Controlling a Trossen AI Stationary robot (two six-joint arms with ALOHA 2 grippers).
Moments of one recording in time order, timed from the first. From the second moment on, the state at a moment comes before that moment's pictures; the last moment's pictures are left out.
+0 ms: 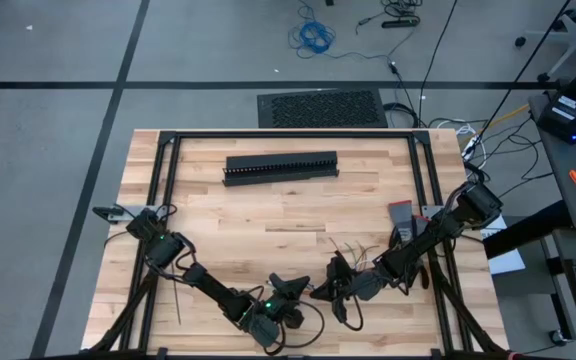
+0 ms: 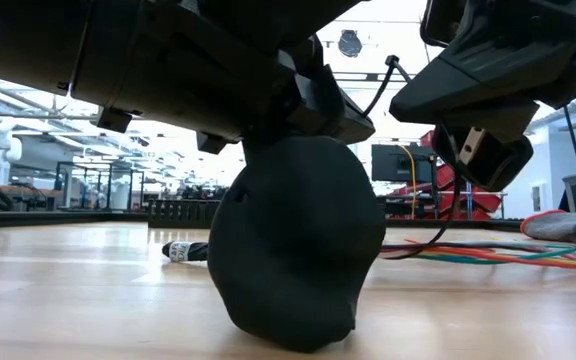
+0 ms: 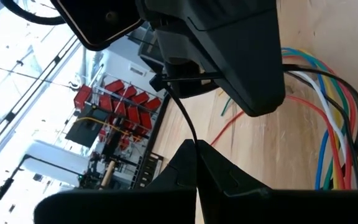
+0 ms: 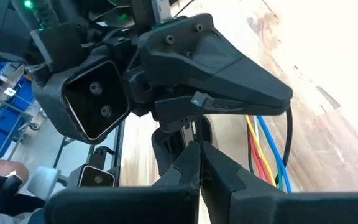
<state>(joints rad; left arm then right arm) -0.64 2.38 1.33 0.66 -1.28 0.74 0.59 1.75 0.71 0.60 0.34 0.85</state>
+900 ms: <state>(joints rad) -0.63 2.38 1.34 0.64 -1.35 1.14 0.59 1.75 0.71 0.57 0.33 0.90</state>
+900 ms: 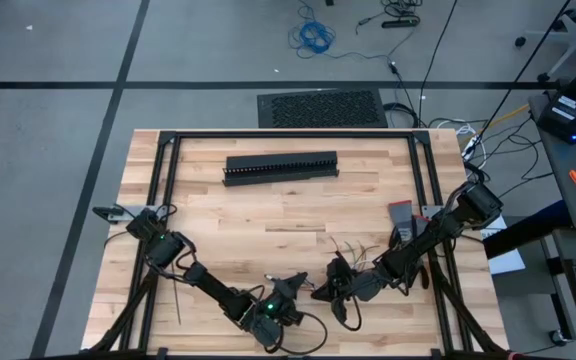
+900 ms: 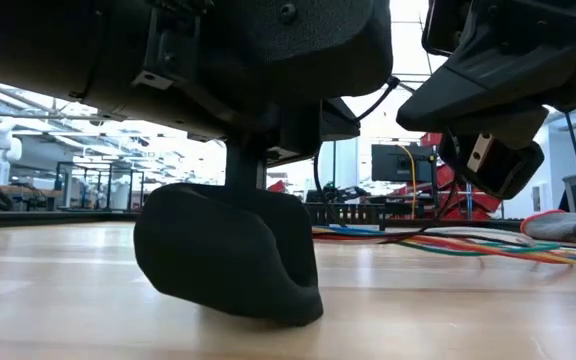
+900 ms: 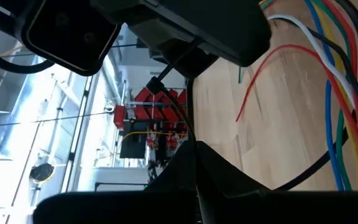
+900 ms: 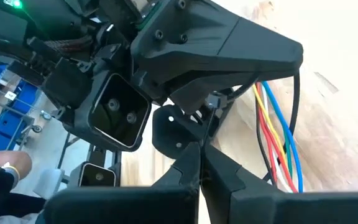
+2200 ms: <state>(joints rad) -0.65 2.38 1.36 0.58 -1.31 1.20 0.57 1.75 0.71 0.51 0.23 0.96</state>
